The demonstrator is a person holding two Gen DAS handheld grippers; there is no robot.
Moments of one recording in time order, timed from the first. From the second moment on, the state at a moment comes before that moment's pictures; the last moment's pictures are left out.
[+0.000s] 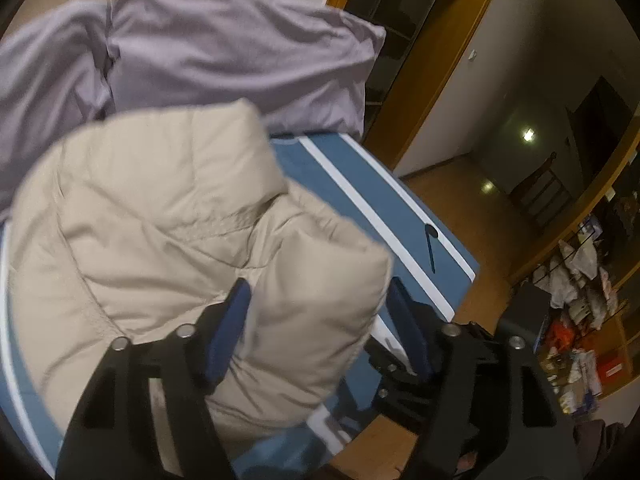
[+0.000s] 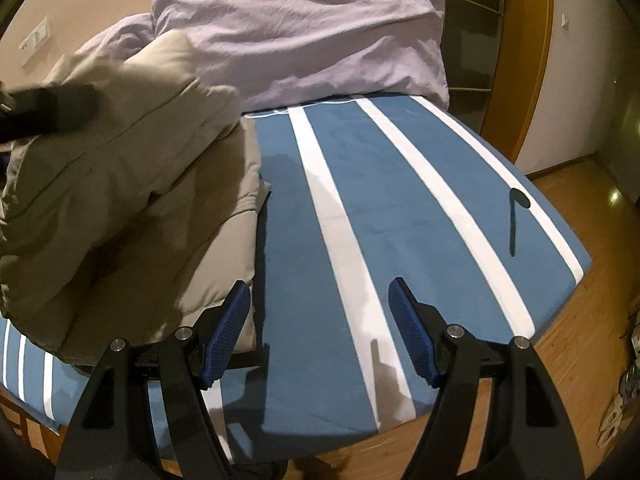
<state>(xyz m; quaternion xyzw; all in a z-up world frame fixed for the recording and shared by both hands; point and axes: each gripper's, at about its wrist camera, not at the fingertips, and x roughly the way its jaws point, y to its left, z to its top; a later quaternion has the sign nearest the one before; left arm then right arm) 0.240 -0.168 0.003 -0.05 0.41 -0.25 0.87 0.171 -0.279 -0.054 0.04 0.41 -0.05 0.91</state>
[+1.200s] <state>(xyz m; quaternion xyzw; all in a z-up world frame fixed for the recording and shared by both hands) 0.276 -0.013 -0.034 -0.11 0.44 -0.04 0.89 0.193 -0.288 0.023 0.09 0.35 -0.04 0.93</state>
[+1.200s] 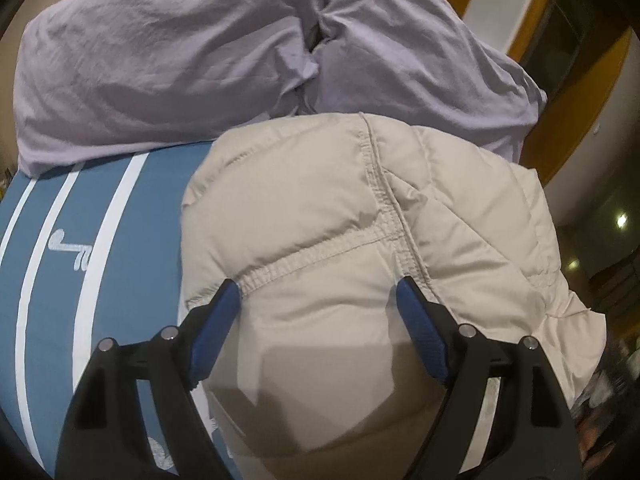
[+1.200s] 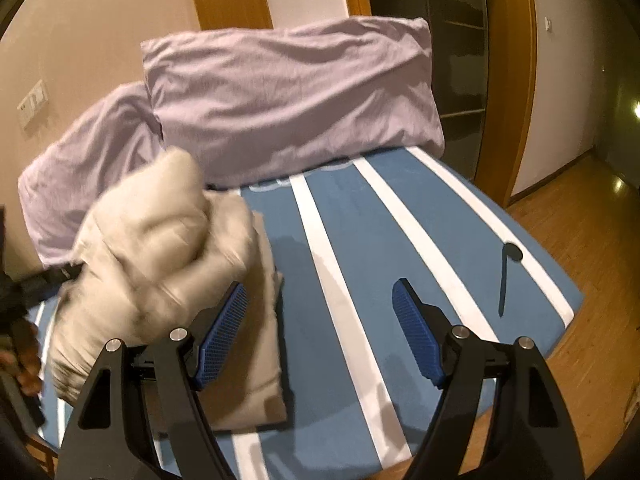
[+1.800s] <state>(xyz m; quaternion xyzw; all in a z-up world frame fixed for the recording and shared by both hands) 0.277 -0.045 -0.048 -0.08 0.42 -0.05 0.90 0.218 -0.205 0.015 0.03 0.38 0.05 0.92</state>
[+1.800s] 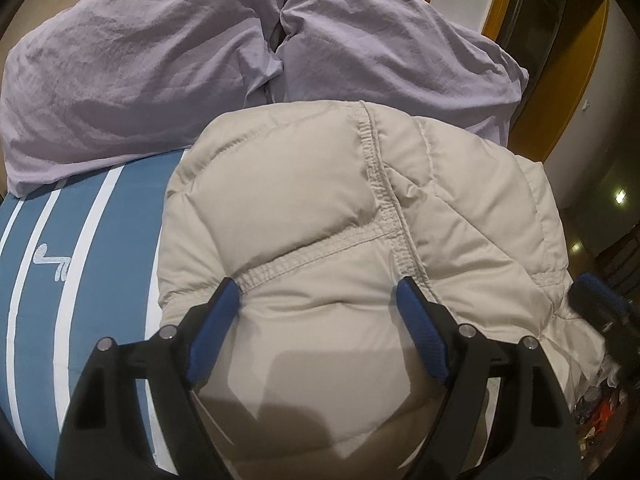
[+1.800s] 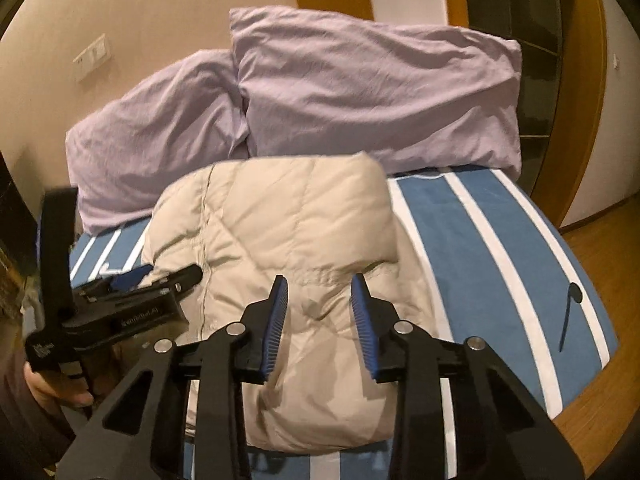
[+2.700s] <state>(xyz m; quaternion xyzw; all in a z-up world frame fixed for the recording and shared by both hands) 0.297 -0.038 -0.017 -0.11 0.37 -0.03 0.92 0.229 -0.208 -0.059 0.05 0.39 0.04 0.92</state>
